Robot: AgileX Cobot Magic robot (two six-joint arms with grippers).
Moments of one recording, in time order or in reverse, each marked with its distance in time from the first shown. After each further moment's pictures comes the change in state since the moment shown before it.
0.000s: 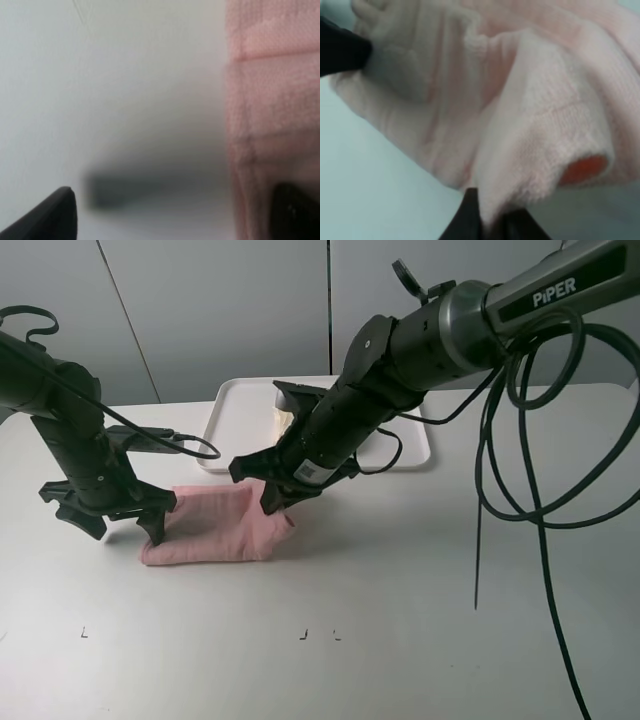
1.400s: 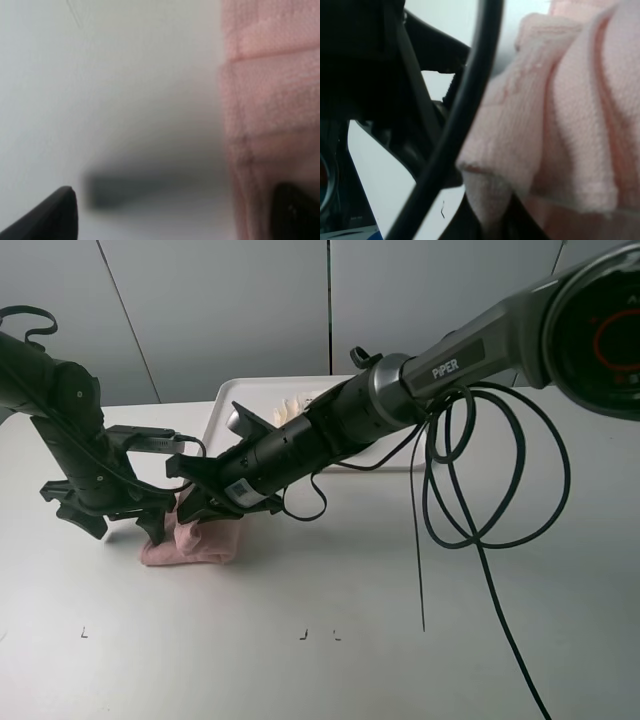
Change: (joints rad) left arm 0.002 0.000 0.000 -0.014 -0.004 0.037; right arm 0.061 0.218 -0.116 0.708 0.098 -0.432
